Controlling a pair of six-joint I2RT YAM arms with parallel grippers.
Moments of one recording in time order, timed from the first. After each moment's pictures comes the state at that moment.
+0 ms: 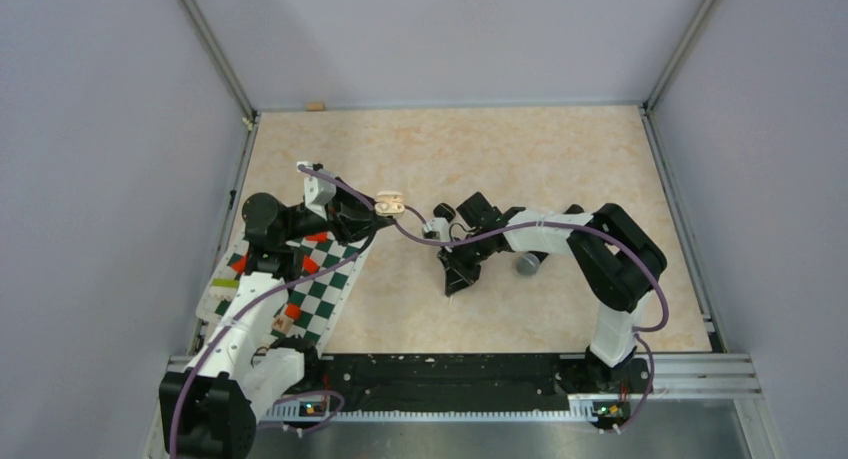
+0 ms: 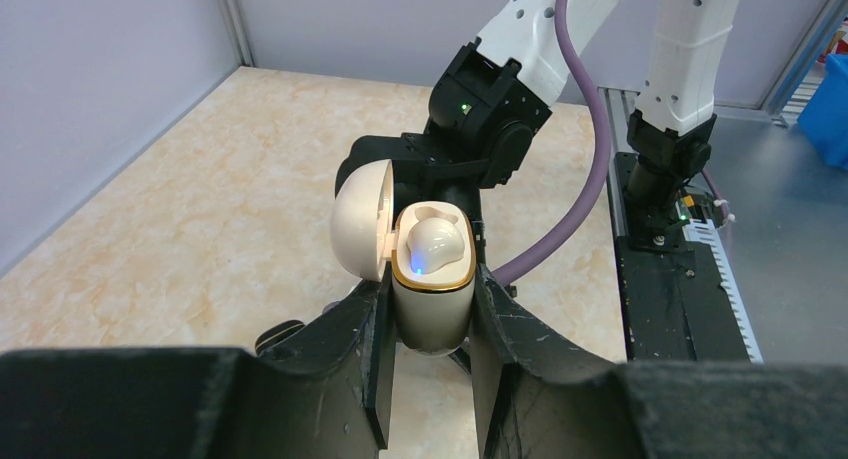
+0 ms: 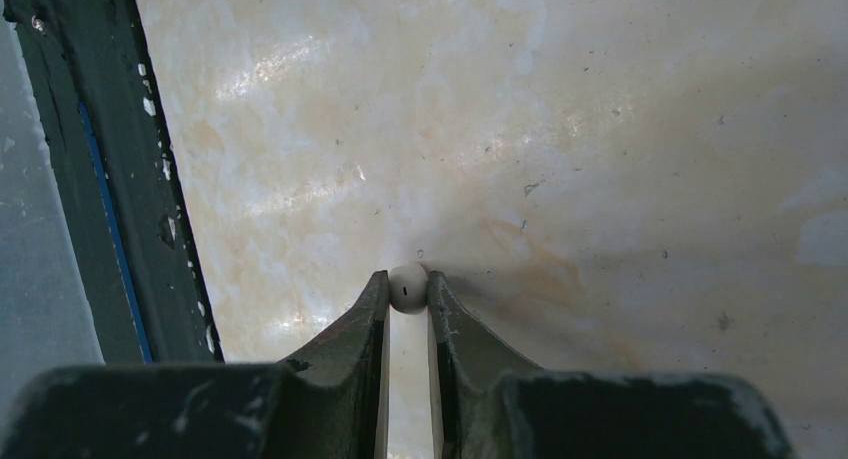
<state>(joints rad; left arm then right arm) -0.12 0.95 0.62 0.64 1.25 -0.29 0.72 1.83 1.02 -0.35 -0.72 -0.30</state>
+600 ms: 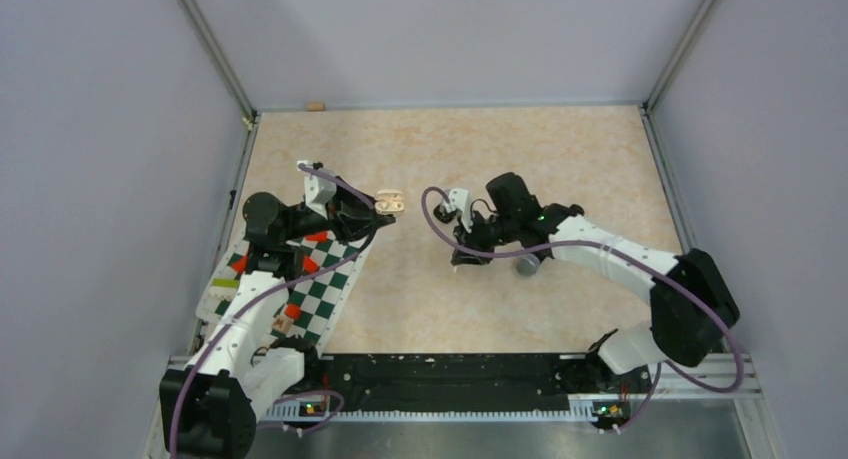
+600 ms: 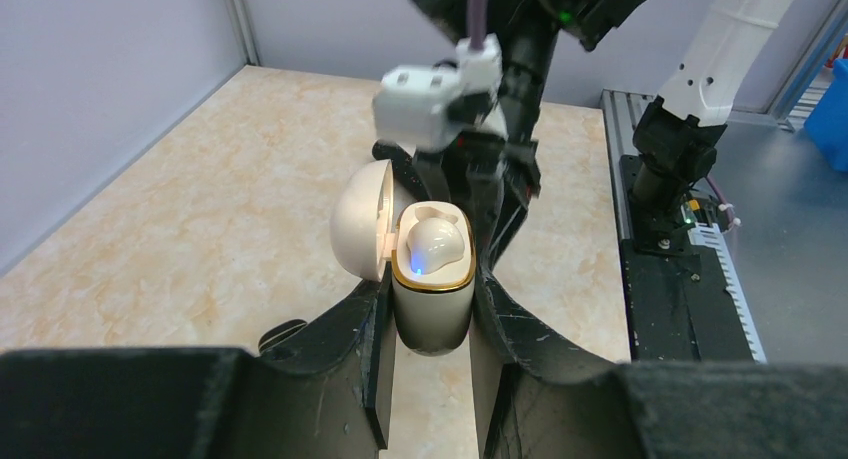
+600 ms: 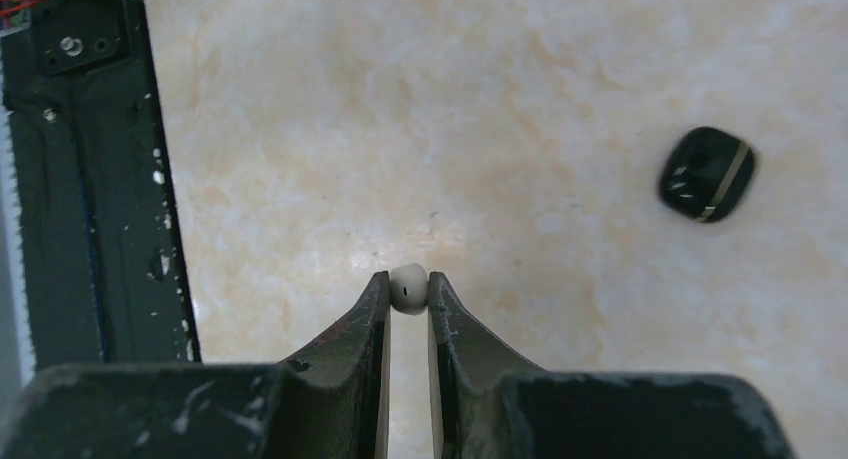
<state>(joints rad) -0.12 0.96 0.62 0.65 1.24 -0.29 0.69 1.43 0.95 -0.32 -0.61 -0.33</state>
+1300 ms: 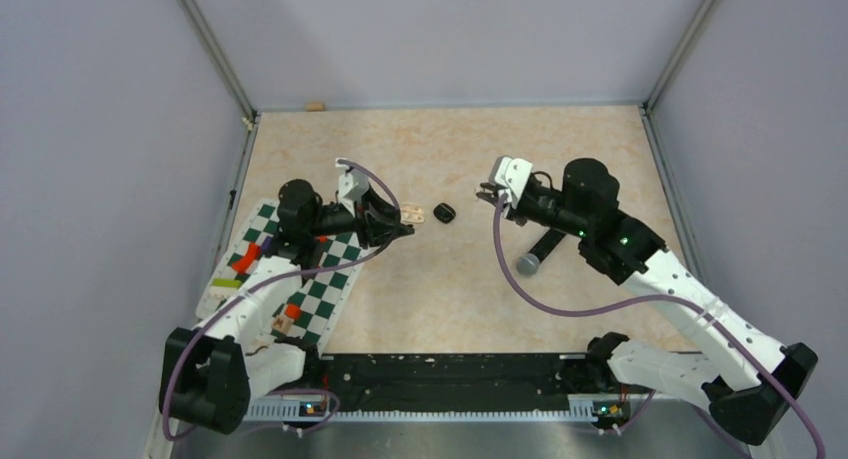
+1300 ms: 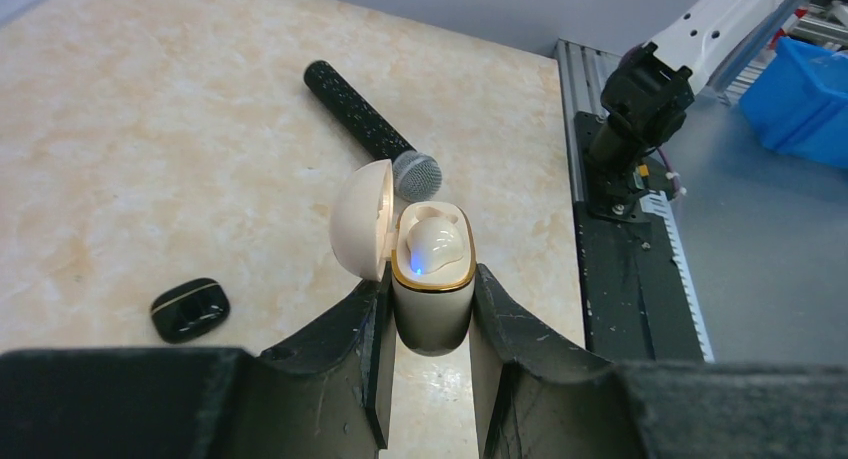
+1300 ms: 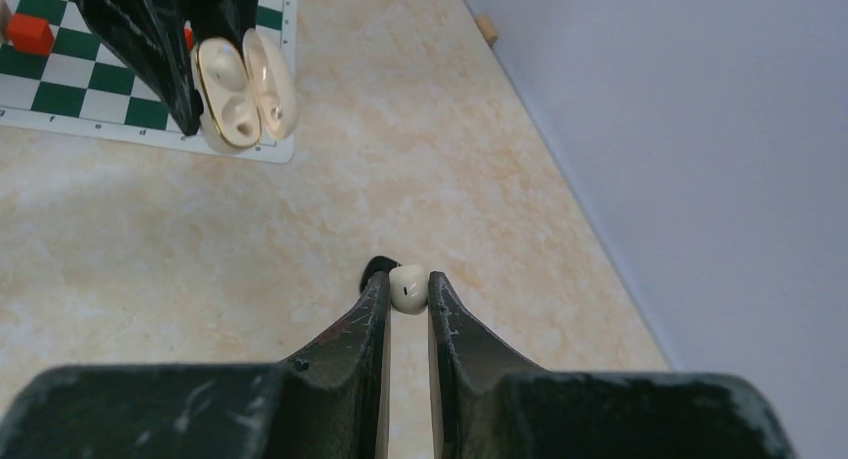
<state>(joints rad) -0.25 1.10 0.62 0.50 1.18 -0.18 0.68 0.99 1.04 -0.24 -0.33 -0.53</state>
